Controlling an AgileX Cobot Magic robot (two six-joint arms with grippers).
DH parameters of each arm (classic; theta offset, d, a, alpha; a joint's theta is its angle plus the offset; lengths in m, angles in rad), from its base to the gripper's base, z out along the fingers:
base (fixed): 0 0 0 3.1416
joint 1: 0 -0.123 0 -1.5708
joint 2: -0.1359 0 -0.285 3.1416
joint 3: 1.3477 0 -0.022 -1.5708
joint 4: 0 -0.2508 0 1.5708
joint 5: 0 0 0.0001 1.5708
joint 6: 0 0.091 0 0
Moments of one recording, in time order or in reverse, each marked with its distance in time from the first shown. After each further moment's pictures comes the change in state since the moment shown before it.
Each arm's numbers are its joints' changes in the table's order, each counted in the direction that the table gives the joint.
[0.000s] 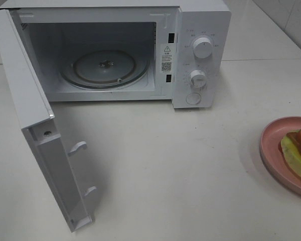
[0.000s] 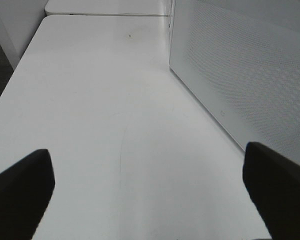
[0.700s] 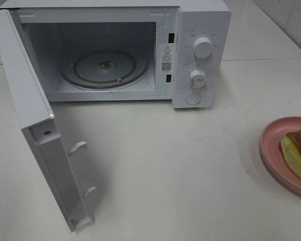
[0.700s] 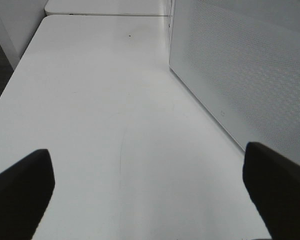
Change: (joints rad) left arm 0.000 0.000 0.000 0.000 0.000 0.000; right arm -0.284 -0.280 -0.245 0.052 0.163 0.022
